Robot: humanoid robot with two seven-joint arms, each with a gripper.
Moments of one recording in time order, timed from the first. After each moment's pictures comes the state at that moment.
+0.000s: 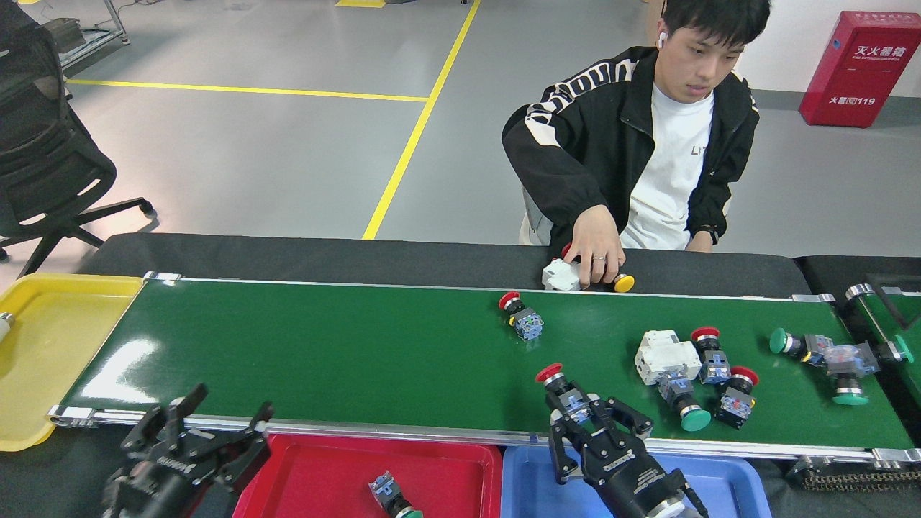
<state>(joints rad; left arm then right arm) 0.03 0.07 0.19 -1.75 -1.46 -0.57 -0.31 0.05 -0.07 0.41 -1.71 1.29 -0.28 0.09</state>
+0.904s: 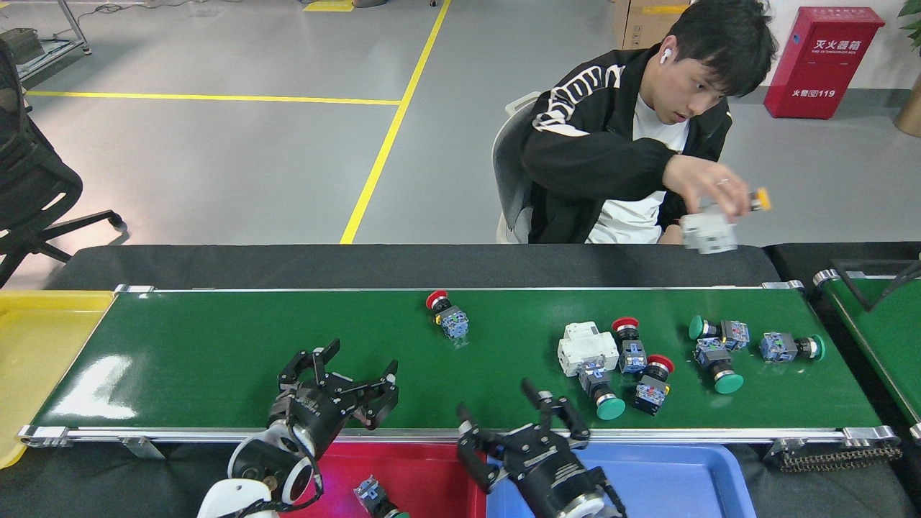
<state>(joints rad) -0.29 -0.03 -0.08 -1.32 -1.63 -0.29 -0.28 -0.01 0.02 0.38 -1.71 1.30 0.17 0.15</state>
